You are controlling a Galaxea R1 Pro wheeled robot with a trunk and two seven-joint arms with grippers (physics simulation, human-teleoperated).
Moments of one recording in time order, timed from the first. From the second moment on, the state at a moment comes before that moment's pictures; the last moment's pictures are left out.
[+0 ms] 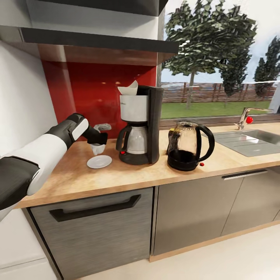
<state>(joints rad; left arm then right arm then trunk) -1.57 0.08 -0.48 -0.29 0.53 1.00 -0.19 -0.22 -0.41 0.73 0.02 -0.98 -0.47 0.75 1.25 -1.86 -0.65</state>
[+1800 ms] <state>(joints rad) -1.57 0.08 -0.48 -0.23 0.52 1.01 -0.19 -0.22 -0.41 0.73 0.02 -0.98 -0.47 0.75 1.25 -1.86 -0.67</state>
